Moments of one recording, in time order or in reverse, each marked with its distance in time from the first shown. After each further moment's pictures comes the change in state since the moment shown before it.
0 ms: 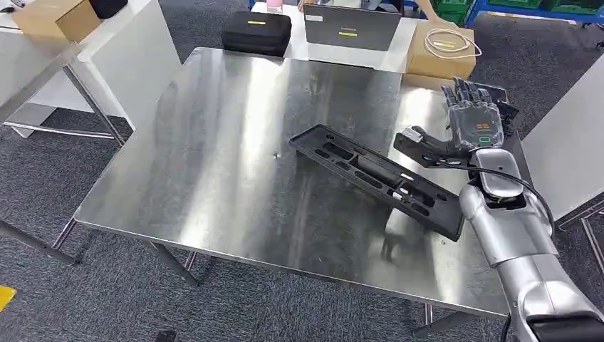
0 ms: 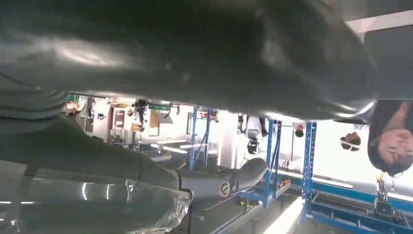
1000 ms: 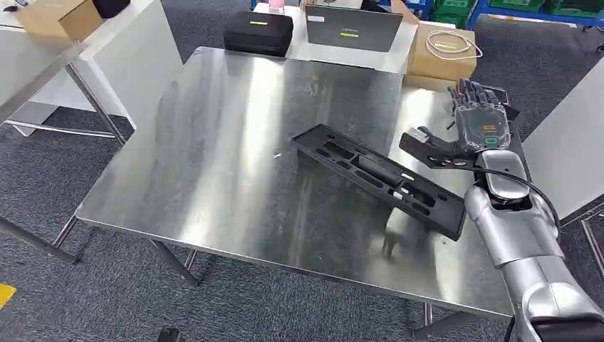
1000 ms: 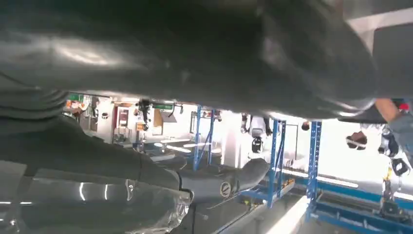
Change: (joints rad) left arm -0.005 -0.006 -0.001 0.000 -0.014 -0.007 0.012; right arm -0.001 -0.007 -0.006 0.016 -0.001 -0.008 -0.002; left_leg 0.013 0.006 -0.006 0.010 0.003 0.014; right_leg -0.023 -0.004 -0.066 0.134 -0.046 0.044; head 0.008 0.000
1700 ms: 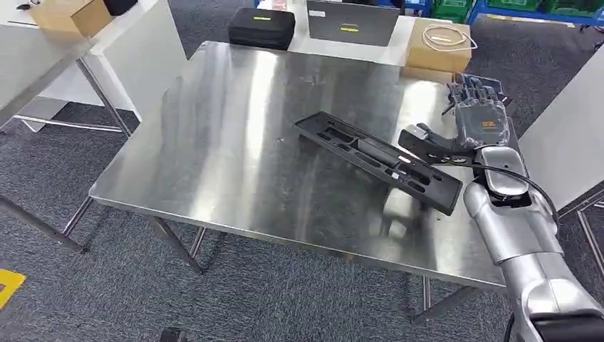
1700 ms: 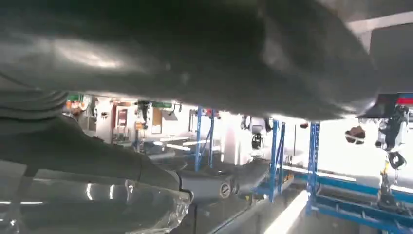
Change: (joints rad) left arm -0.012 -0.002 0.000 0.000 0.000 -0.001 0.000; right arm -0.014 -0.002 -0.004 0.002 0.002 0.000 0.000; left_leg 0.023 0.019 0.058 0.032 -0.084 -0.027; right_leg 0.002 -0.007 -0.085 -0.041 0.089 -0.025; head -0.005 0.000
